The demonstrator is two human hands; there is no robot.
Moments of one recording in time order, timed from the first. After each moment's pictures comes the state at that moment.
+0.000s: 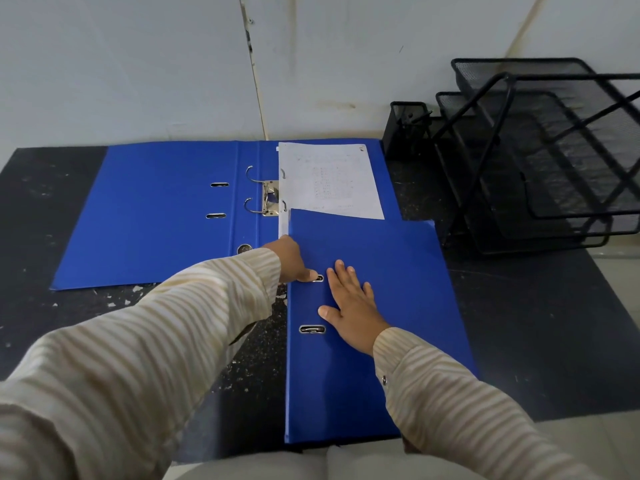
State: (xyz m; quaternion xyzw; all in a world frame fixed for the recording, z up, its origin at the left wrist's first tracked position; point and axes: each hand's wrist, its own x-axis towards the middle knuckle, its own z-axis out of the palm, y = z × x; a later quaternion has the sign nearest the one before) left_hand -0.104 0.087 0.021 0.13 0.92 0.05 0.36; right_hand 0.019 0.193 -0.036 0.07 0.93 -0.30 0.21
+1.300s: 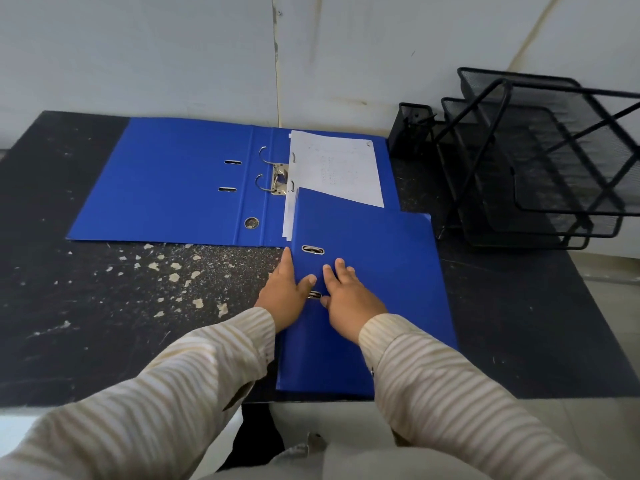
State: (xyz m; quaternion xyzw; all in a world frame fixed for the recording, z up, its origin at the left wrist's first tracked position) left_hand 0.001 0.047 -0.047 0.04 0.87 0.43 0.25; right_hand 0.049 0.175 -0.018 0.08 0.95 -0.18 0.25
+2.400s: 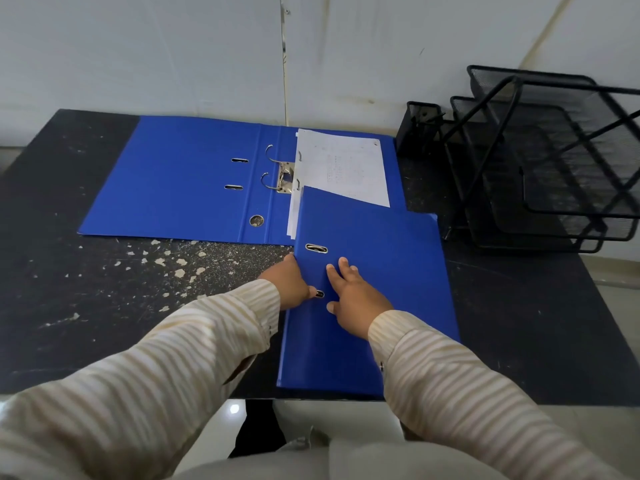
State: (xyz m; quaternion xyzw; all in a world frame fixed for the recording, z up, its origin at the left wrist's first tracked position) left_hand -0.016 0.053 -0.007 0.05 0.90 0.24 0.36; right_hand 0.049 0.186 -0.013 0.04 0.94 -0.18 0.27
